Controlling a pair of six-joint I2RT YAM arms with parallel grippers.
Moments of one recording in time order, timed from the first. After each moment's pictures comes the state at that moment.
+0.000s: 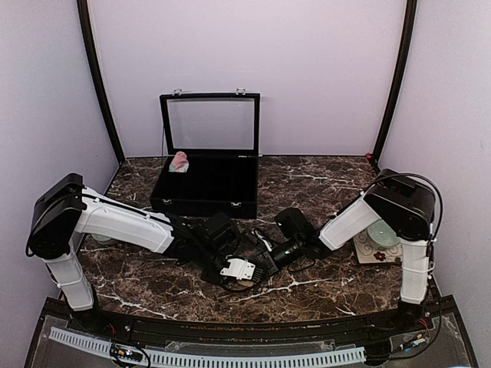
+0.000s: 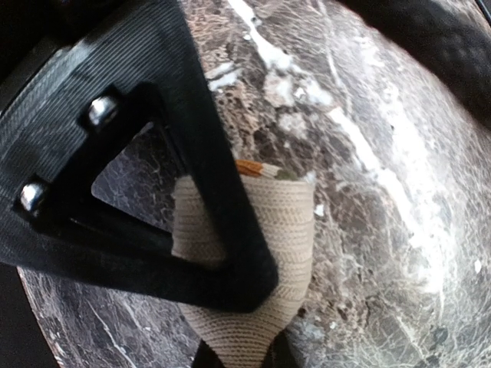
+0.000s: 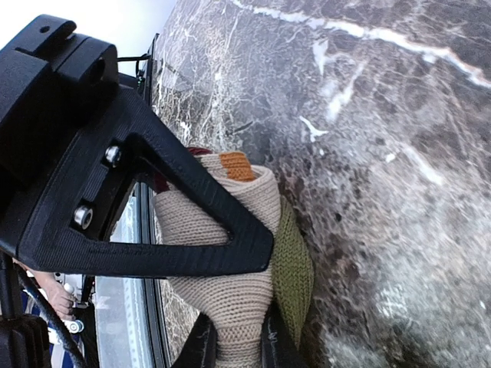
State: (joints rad) left arm -1.06 1.78 1.00 -0.31 0.04 0.85; right arm 0.88 2.04 0.89 0.35 -0.89 0.45
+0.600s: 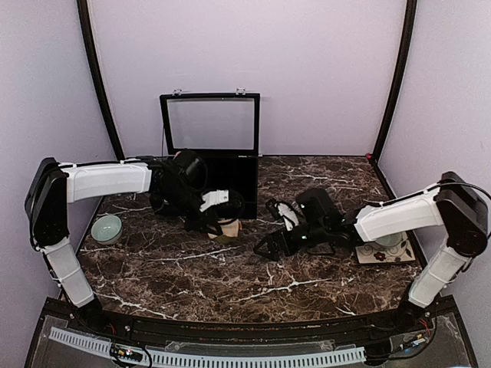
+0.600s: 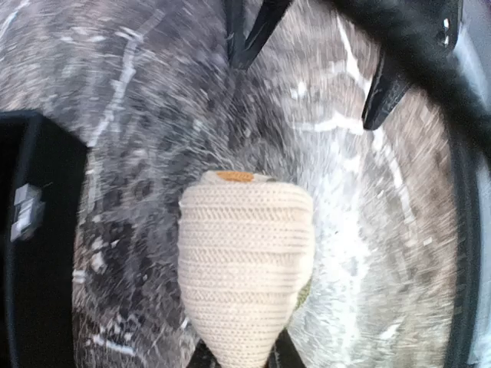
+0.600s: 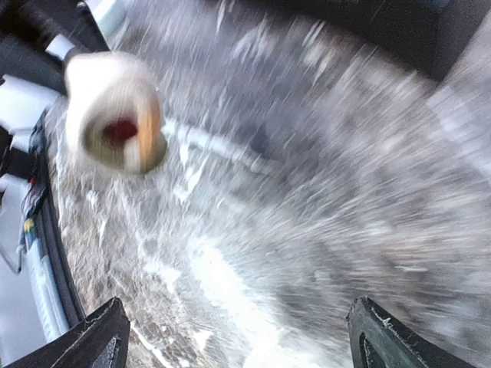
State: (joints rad) left arm -0.71 1.76 1.28 -0.68 0.45 0.72; right arm 0.87 1.65 0.80 0.13 -0.35 0.34
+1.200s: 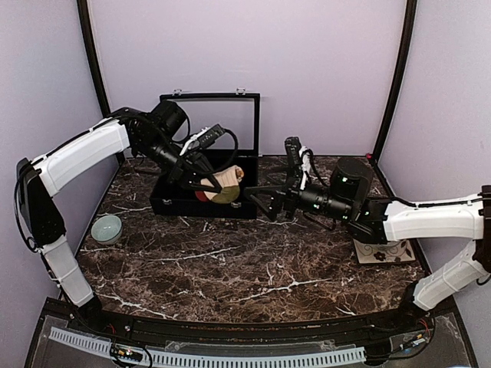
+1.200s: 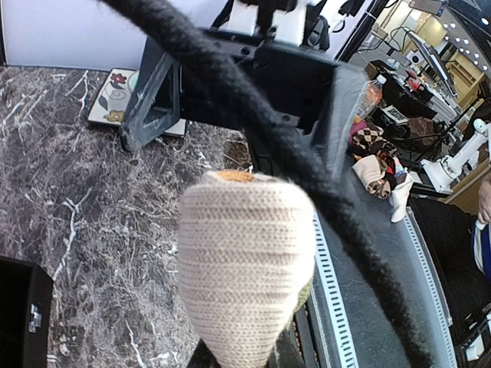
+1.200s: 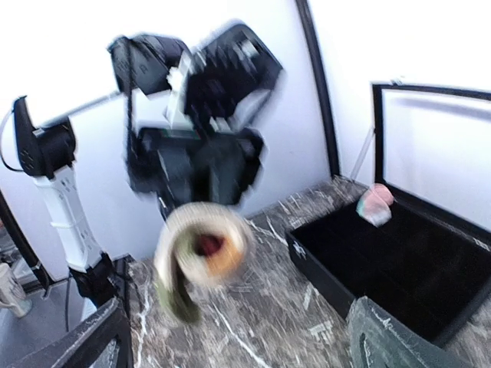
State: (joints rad) left arm -0.56 1.74 1.75 -1.12 1.07 0.65; right arm 0.93 1.36 0.79 0.60 -0.27 0.24
